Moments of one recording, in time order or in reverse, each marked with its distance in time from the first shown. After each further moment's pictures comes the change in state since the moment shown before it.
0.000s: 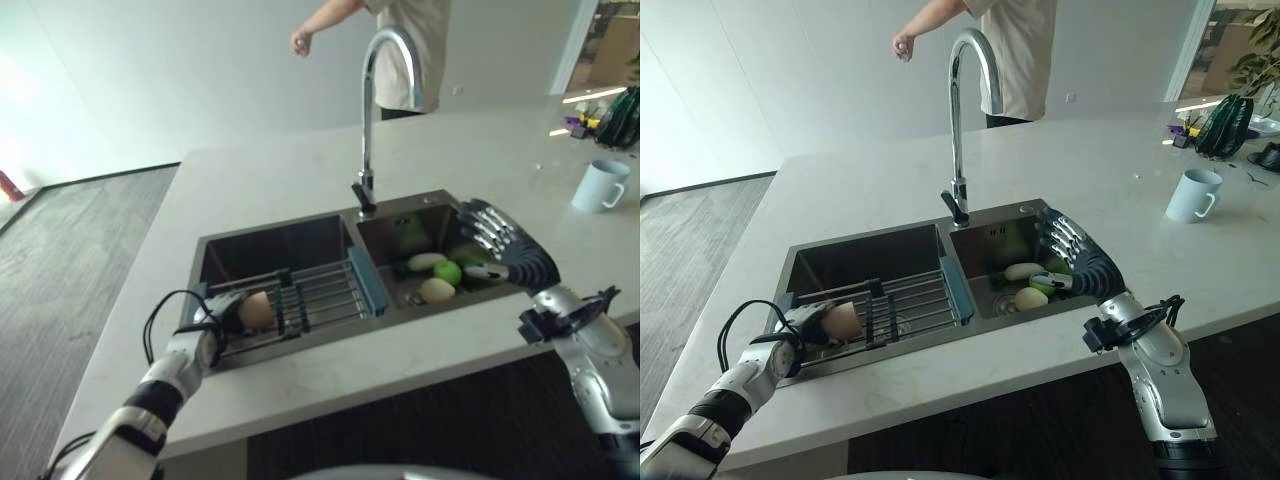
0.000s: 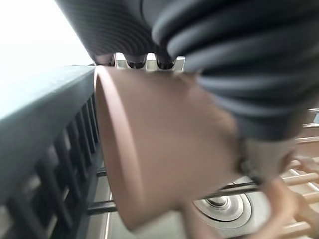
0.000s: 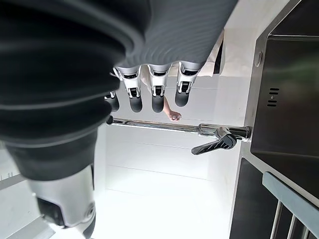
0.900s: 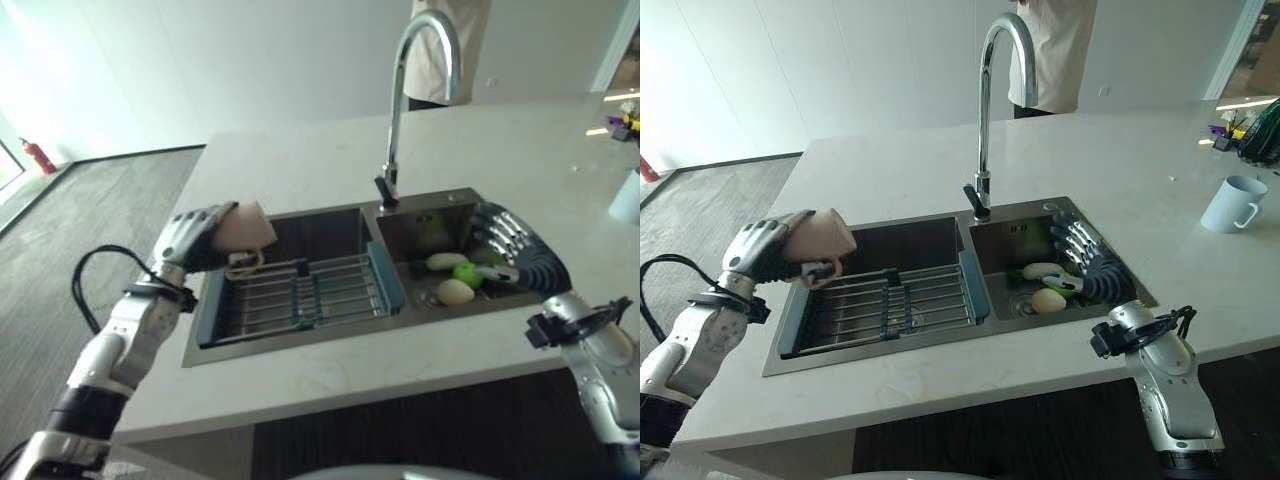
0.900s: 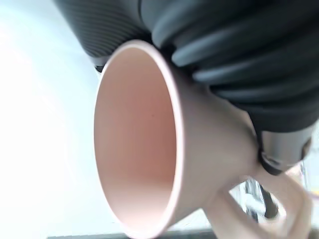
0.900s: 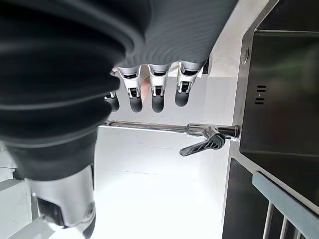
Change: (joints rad) left arm 0.170 0.194 0.372 -0.618 -0.169 -0.223 0.234; right arm 0.048 0.000 -0.048 0.000 0.000 -0.007 -0.074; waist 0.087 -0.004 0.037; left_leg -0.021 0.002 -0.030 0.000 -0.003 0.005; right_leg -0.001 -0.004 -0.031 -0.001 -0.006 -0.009
